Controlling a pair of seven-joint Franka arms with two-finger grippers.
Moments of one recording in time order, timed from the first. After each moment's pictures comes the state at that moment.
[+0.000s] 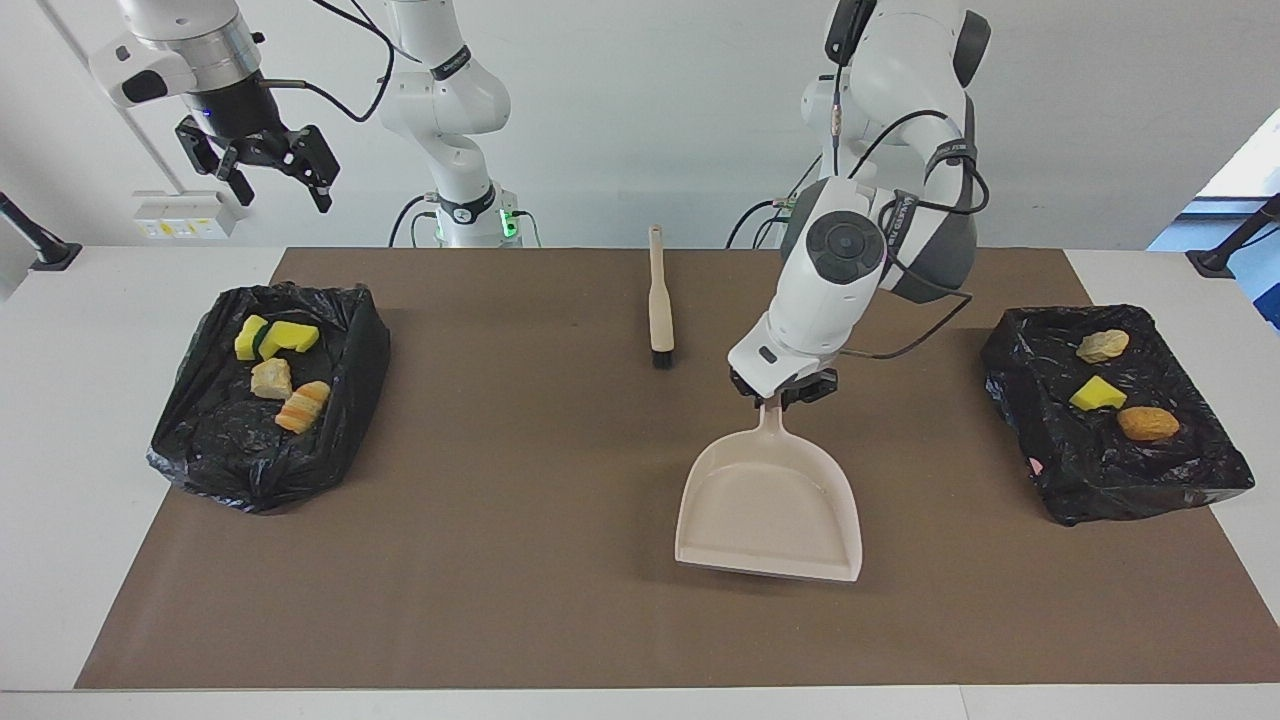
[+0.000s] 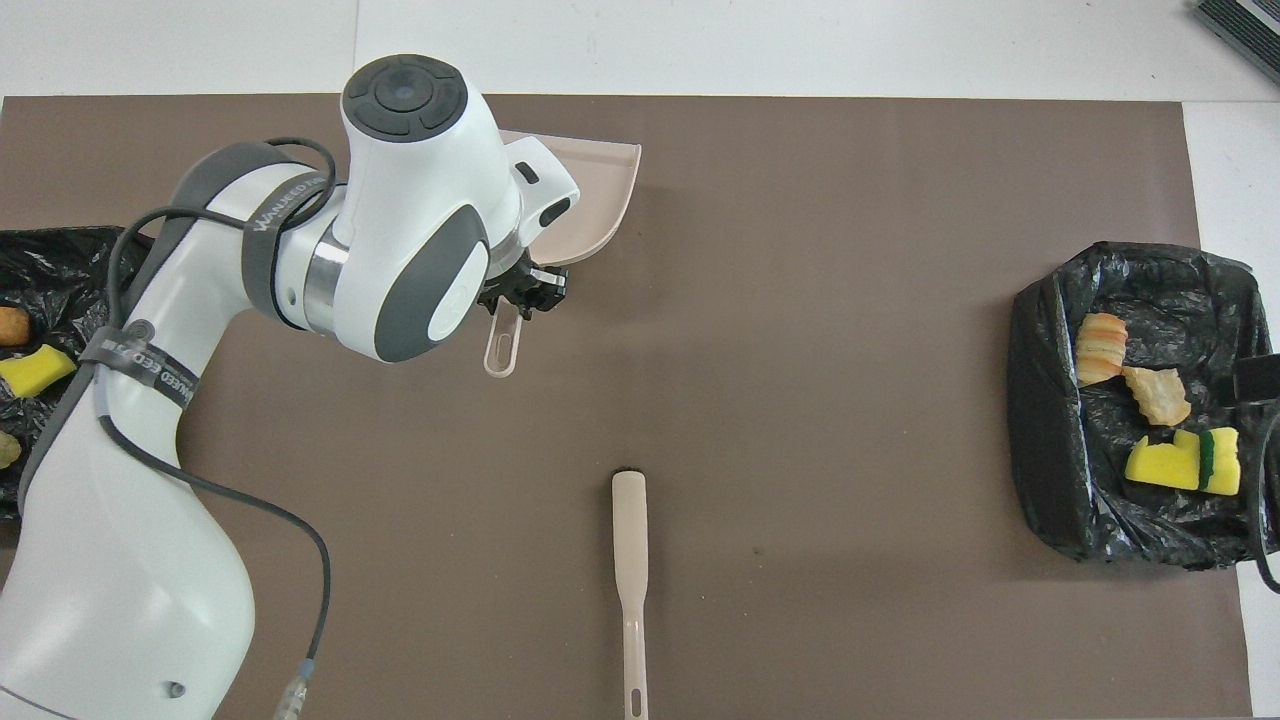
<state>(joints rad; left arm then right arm) -0.39 0.52 -0.13 -1.30 0.00 1.73 -0.31 -0.01 -0.13 -0.07 -1.57 -0.04 1.44 0.00</state>
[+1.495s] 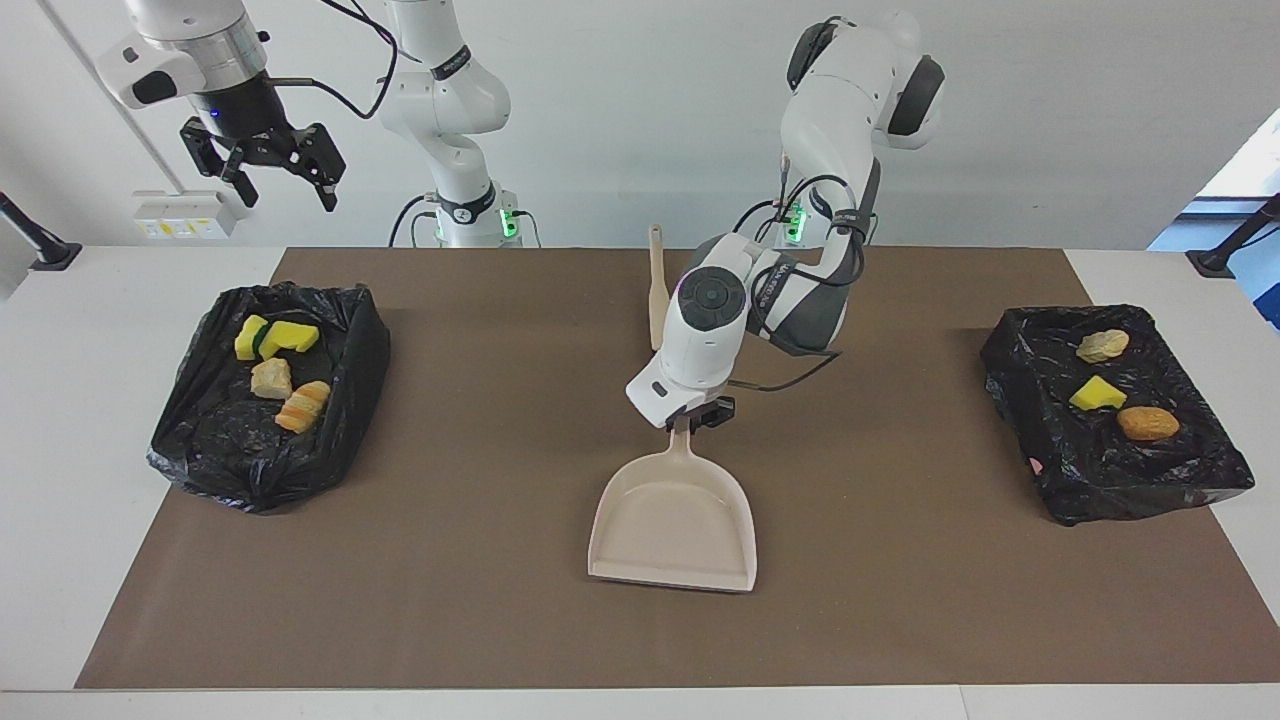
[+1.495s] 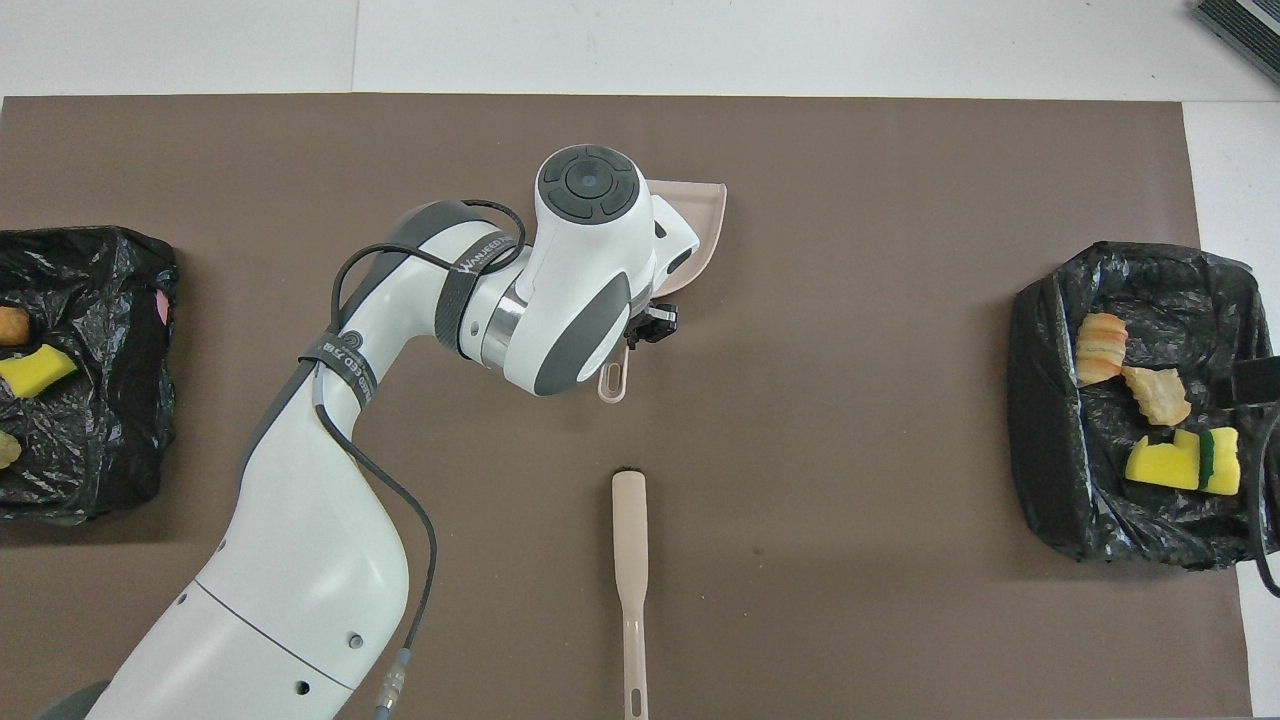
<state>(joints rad) -0.52 0.66 -0.13 -1.26 0.02 1.85 -0.44 0.02 -0.13 -0.09 -1.57 -0.04 1.44 -0.01</state>
